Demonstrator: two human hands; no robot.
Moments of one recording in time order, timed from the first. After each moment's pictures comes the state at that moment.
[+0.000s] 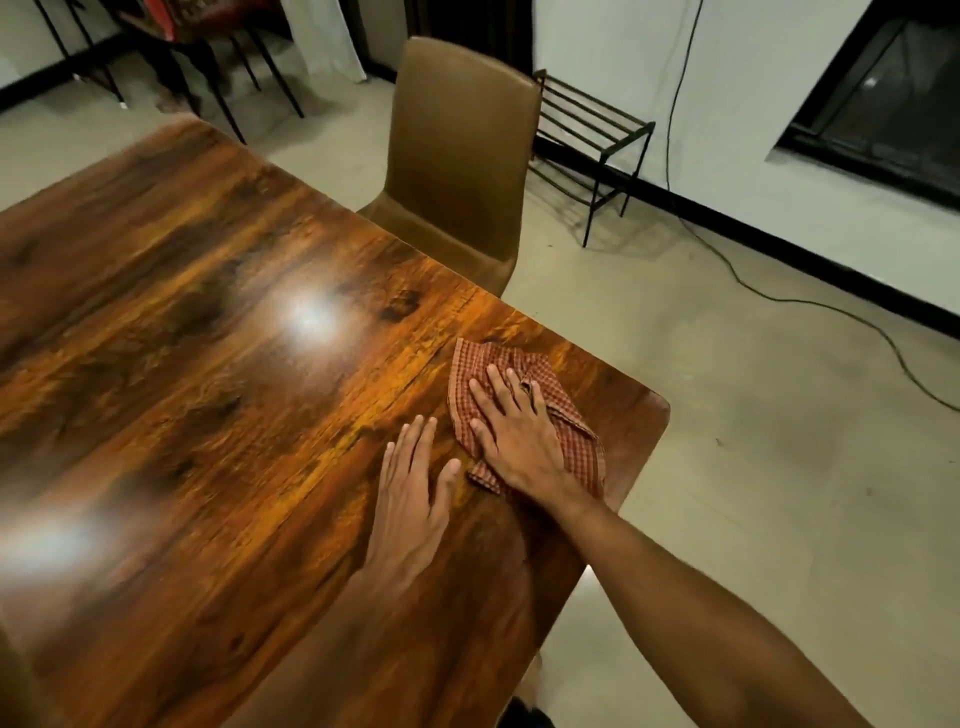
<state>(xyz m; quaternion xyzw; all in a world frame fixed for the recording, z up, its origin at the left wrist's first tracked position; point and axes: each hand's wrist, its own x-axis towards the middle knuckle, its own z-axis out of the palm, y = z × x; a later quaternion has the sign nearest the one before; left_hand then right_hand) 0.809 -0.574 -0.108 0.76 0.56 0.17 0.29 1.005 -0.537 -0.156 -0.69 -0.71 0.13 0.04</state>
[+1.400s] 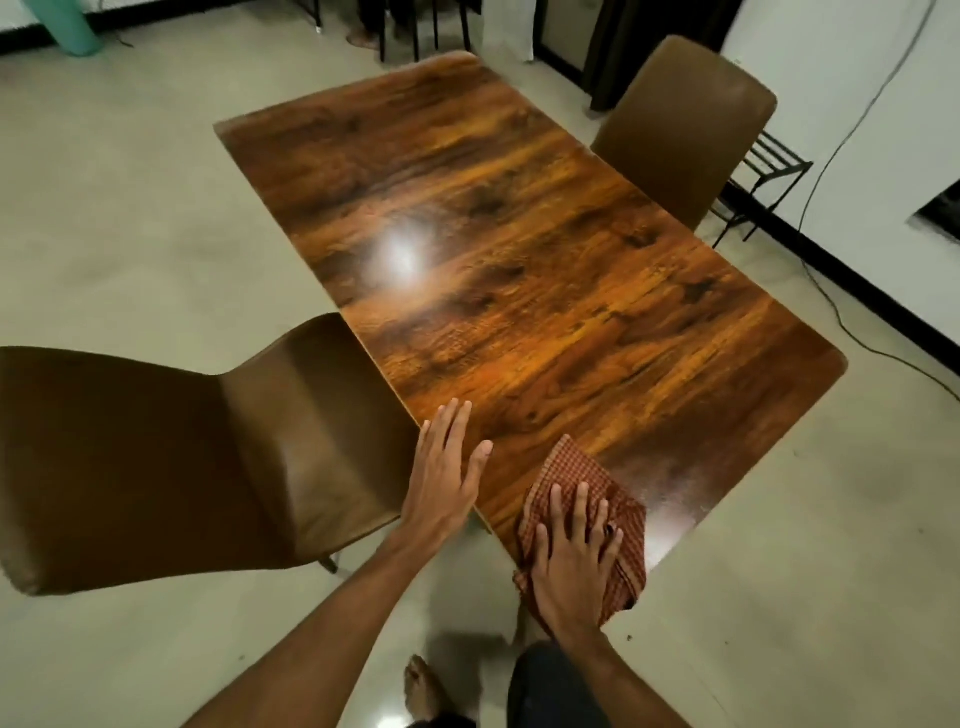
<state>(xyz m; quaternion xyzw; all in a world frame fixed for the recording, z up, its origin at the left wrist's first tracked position) 0.434 -0.752 -0.069 0.70 0.60 0.23 0.30 0.610 -0.864 -0.130 -0.81 -0.56 0.18 0.01</state>
